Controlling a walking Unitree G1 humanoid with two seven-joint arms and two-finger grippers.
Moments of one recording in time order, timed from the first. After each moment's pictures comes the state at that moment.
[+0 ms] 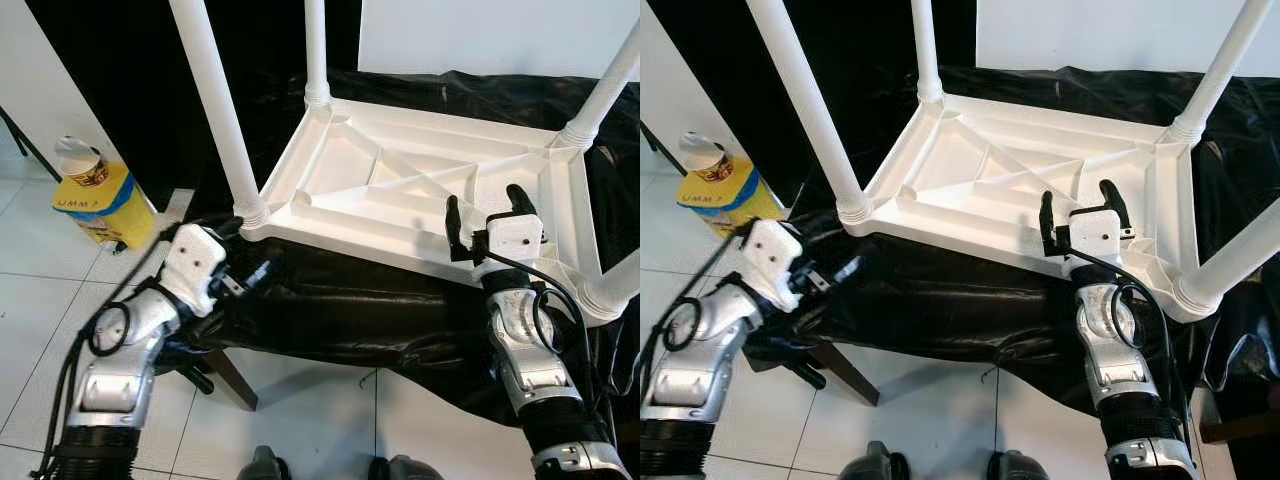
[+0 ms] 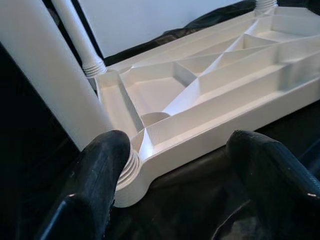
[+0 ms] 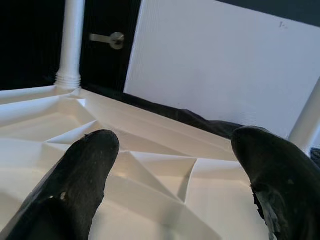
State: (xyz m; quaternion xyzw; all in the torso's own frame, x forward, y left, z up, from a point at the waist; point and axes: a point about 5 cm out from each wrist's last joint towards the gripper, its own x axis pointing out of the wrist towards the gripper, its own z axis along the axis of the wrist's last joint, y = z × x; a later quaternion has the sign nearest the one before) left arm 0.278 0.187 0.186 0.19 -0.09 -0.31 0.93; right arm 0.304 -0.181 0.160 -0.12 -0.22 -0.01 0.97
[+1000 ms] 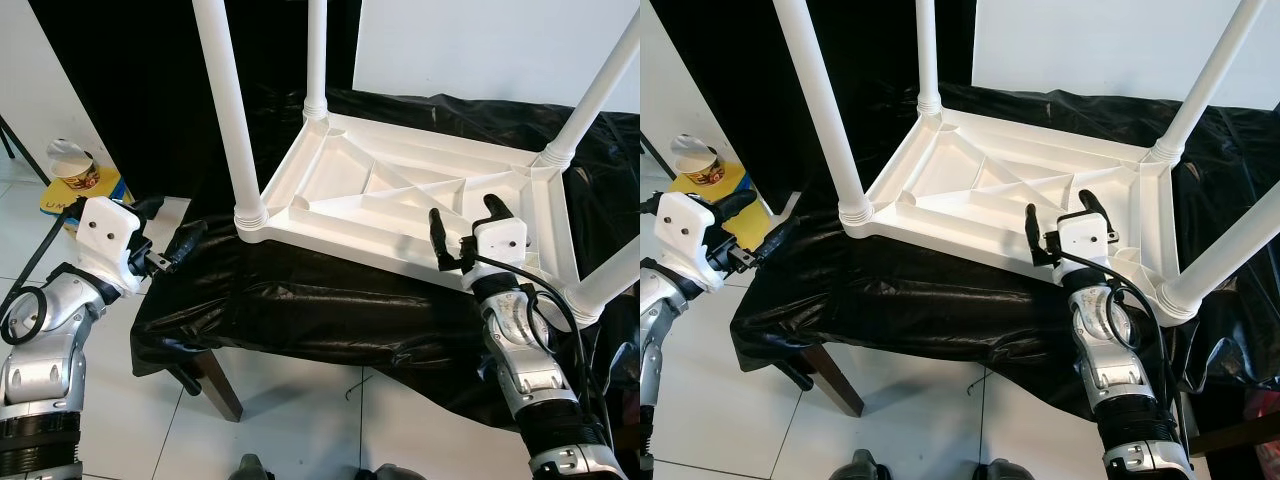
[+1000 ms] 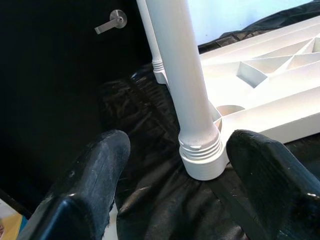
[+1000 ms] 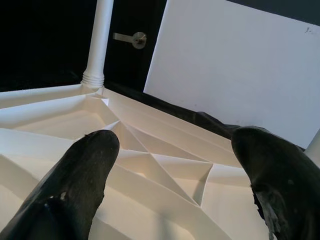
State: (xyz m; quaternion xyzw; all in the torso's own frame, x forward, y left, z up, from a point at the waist) left arm 0.283 0.245 0.210 0.21 -0.08 -0.23 0.95; right arm 0.306 -0.177 0.154 -0.11 -0.19 0.02 0.98
